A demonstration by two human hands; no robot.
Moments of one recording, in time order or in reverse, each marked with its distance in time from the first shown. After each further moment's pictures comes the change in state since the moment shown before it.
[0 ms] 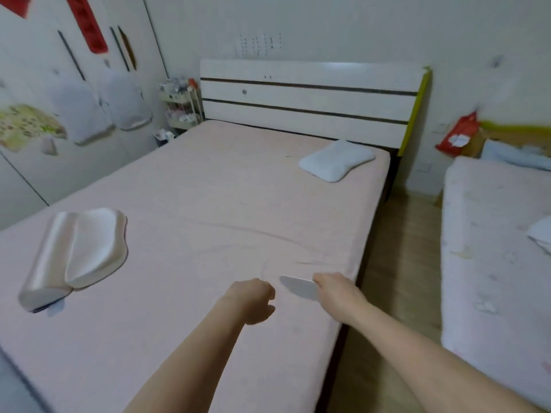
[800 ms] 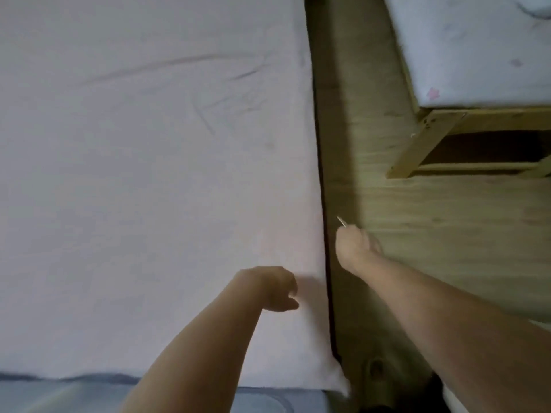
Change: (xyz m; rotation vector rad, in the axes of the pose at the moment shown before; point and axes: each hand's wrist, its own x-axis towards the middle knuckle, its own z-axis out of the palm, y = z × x) left_hand 0.023 -0.038 0.373 0.270 -0.586 0.555; right_hand -0.097 -0.006 0.397 -0.013 -0.234 0.727
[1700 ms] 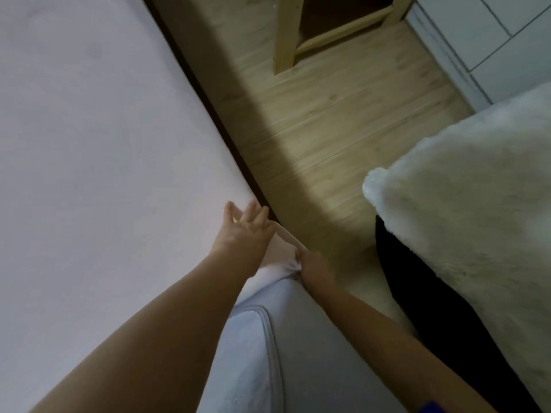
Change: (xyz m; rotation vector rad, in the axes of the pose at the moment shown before) left_hand 0.045 0.076 0.098 0.789 0.145 0.181; right_hand -0.141 0.017 0.241 0.683 -0.166 0.314
